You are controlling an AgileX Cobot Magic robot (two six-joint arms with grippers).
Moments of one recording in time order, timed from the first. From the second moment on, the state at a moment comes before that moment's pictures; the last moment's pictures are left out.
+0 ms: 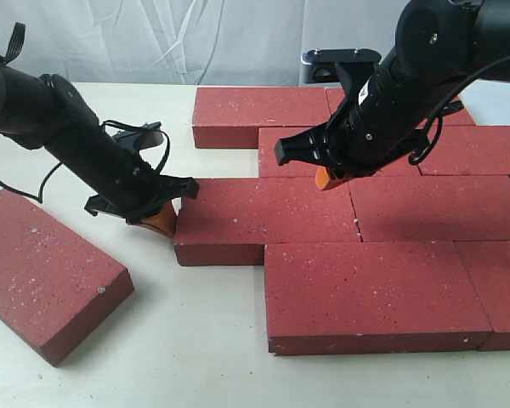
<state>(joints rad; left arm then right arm) -0.28 2.03 -1.17 -0.73 0.75 0.42 0.49 1.71 -1.19 0.16 0.77 0.11</state>
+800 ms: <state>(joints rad) -0.28 2.02 -1.17 -0.67 0.76 0.38 0.49 1.71 -1.19 0.16 0.77 0.11</state>
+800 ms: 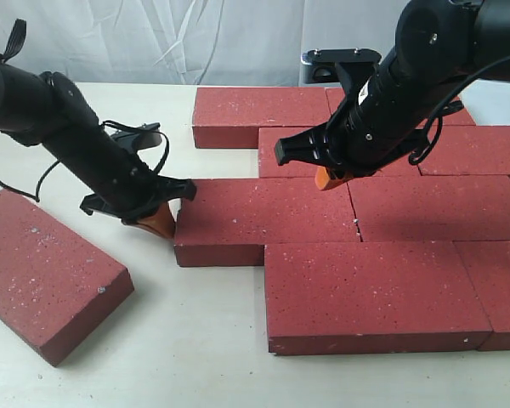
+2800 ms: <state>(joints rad) -0.22 1.74 -0.98 0.09 0.91 0.11 0.49 1.71 -1.19 0.16 0.77 0.11</state>
